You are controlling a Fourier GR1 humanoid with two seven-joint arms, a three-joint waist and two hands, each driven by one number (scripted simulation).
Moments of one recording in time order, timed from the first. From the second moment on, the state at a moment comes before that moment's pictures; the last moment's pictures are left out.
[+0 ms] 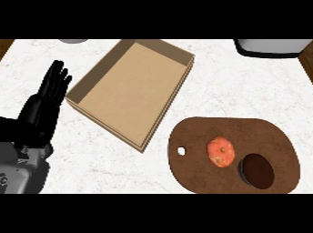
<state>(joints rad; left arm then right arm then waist) -0.20 0.25 -0.06 -1.66 0.14 0.15 0.12 -0.32 -0.56 -0.01 -1.73 -0.41 -0.05 -0.21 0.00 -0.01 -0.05</state>
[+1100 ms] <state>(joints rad) -0.15 0.31 -0.21 -1.63 0.05 0.03 0.12 0.36 -0.58 0.14 -1.47 0.39 -0.81 0.25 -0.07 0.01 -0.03</state>
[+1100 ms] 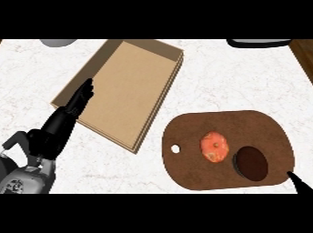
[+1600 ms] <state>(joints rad) -0.17 0.30 -0.25 -1.62 0.05 0.00 0.12 0.47 -0.53 0.30 -1.73 0.62 -0.69 0.67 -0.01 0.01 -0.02</state>
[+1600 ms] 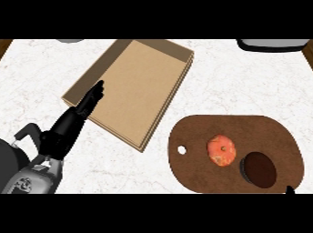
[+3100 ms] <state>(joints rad) -0.21 0.22 -0.24 -1.52 0.00 -0.02 0.07 0.21 -0.03 0.38 -1.97 1.28 -0.07 1.19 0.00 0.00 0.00</state>
